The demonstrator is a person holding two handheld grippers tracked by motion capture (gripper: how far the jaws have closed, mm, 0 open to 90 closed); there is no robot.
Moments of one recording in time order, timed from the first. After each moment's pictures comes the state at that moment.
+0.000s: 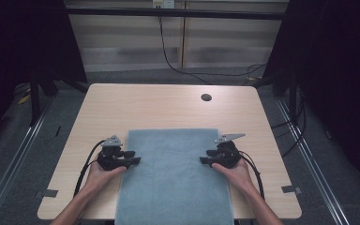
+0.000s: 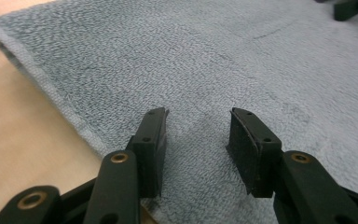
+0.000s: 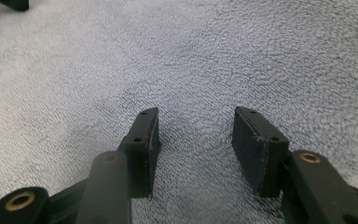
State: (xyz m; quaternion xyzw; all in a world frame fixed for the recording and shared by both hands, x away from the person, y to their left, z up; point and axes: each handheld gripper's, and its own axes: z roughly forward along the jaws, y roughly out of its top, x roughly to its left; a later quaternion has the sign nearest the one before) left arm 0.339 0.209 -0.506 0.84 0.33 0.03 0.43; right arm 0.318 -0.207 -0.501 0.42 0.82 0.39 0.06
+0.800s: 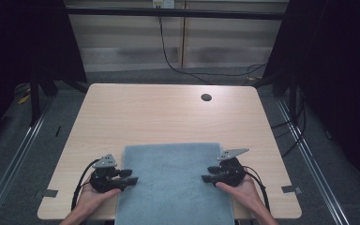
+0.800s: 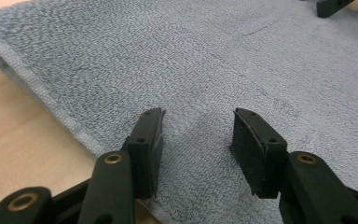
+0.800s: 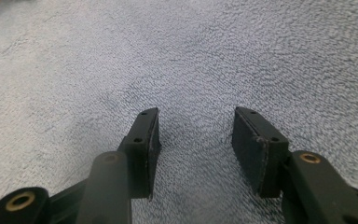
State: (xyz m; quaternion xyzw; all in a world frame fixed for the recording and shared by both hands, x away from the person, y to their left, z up) left arm 0.276 0.219 -0.503 0.84 0.32 0.01 0.43; right arm 0.263 -0.206 -0.495 0.39 0.84 0.38 0.03
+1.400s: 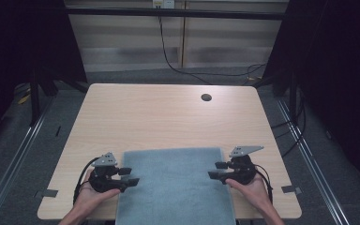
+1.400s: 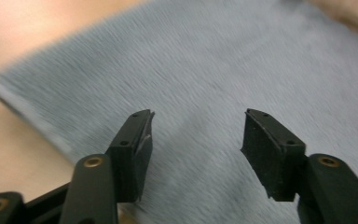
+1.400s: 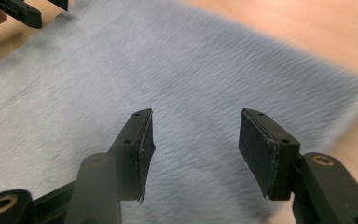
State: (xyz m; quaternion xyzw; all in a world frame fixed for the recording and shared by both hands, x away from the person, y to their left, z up) left arm 0.277 0.215 -0.480 0.84 0.32 0.01 0.44; right arm 0.258 -0.231 -0.472 0.39 0.82 0.42 0.04
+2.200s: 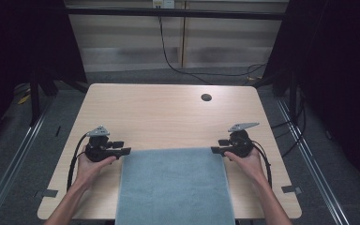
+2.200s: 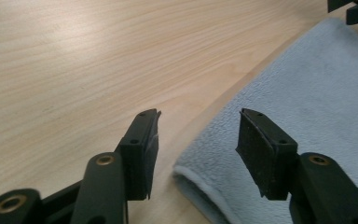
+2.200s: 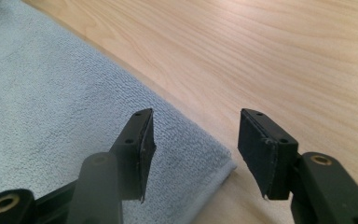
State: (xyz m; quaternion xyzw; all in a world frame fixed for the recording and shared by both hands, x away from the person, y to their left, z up) left arm 0.363 0.237 -0.485 0.82 0.36 0.05 0.44; right arm 0.342 -0.249 -0.483 0.43 0.81 0.40 0.08
